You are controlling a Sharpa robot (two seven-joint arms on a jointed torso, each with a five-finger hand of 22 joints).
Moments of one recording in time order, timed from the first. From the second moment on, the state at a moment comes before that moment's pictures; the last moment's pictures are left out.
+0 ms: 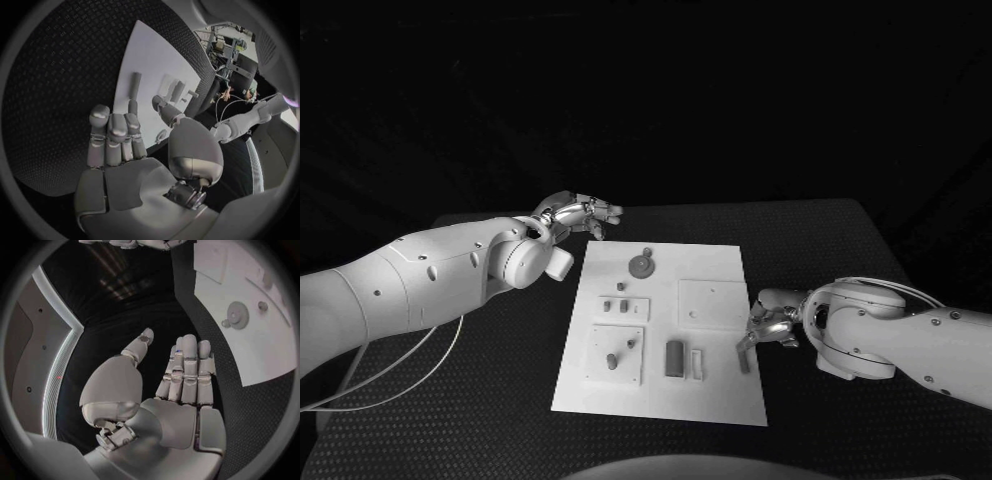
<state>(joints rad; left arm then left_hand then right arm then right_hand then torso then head) 1.24 -0.67 -0.15 1.14 -0.20 -0.15 0.21 1.00 -0.11 0.41 -0.24 0.06 0.84 0.19 0.28 0.44 1.19 0.10 0.07 0.17 1.07 -0.01 1.08 0.43 0.05 0.83 -0.10 0.75 1.27 1.20 -0.92 -0.25 1.65 -1.19 -0.02 -0.51 0.83 -0.19 0.63 -0.19 0.05 1.01 0.09 0.35 0.56 1.20 -0.01 1.18 1.26 1.28 -0.11 1.25 1.10 0.24 1.15 -0.02 1.06 1.26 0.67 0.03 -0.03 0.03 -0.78</state>
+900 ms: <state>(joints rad) 1.24 -0.67 -0.15 1.14 -0.20 -0.15 0.21 1.00 -0.11 0.41 -0.24 0.06 0.84 0.19 0.28 0.44 1.19 0.10 0.07 0.17 1.07 -0.01 1.08 0.44 0.05 0.83 -0.09 0.75 1.27 1.14 -0.86 -0.24 1.63 -1.30 -0.01 -0.59 0.79 -0.16 0.61 -0.19 0.05 1.04 0.08 0.37 0.59 1.22 -0.03 1.20 1.27 1.28 -0.12 1.25 1.10 0.25 1.16 -0.02 1.06 1.26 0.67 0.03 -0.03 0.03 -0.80</state>
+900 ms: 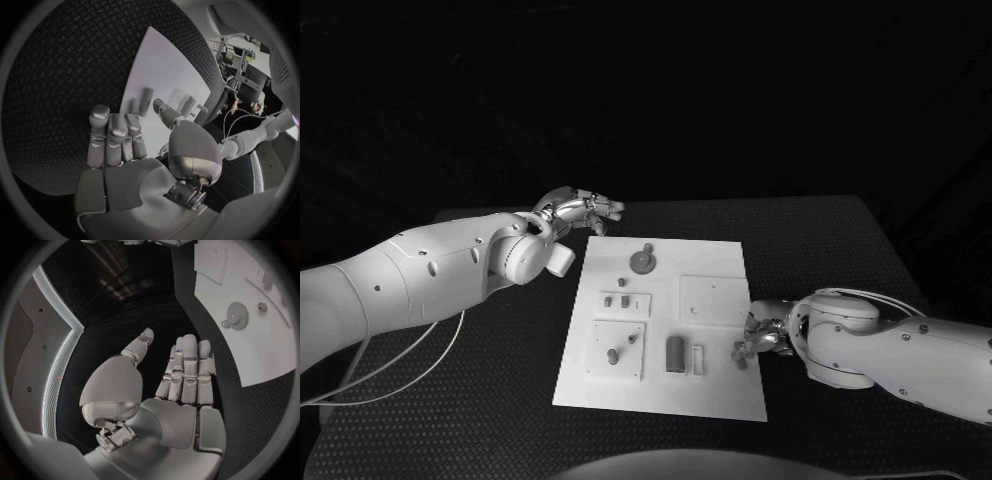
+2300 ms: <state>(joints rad) 1.24 -0.68 -0.15 1.15 -0.20 -0.15 0.21 1.00 -0.11 0.42 -0.24 0.06 0.84 0.19 0.28 0.44 1.19 0.10 0.07 0.17 1.07 -0.01 1.08 0.44 0.05 0.83 -0.09 0.75 1.27 1.11 -0.84 -0.24 1.66 -1.33 -0.03 -0.59 0.83 -0.09 0.80 -0.23 0.18 1.05 0.09 0.31 0.72 1.21 -0.02 1.16 1.26 1.28 -0.11 1.24 1.10 0.25 1.14 0.00 1.07 1.25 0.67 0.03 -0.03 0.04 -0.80</state>
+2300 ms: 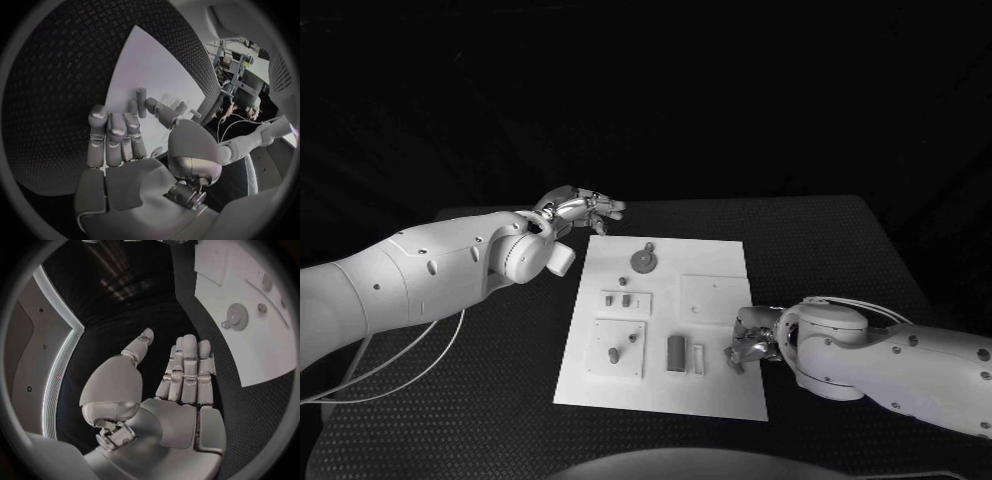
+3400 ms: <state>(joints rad) 1.24 -0.68 -0.15 1.15 -0.21 -0.15 0.21 1.00 -0.11 0.42 -0.24 0.06 0.84 0.19 0.28 0.44 1.19 0.10 0.07 0.17 1.07 -0.01 1.08 0.44 0.05 0.83 -0.09 0.74 1.27 1.13 -0.77 -0.25 1.64 -0.91 -0.19 -0.59 0.79 -0.12 0.78 -0.23 0.12 1.06 0.08 0.32 0.53 1.21 -0.02 1.16 1.26 1.29 -0.11 1.24 1.11 0.25 1.15 -0.01 1.07 1.25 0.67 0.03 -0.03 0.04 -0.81</state>
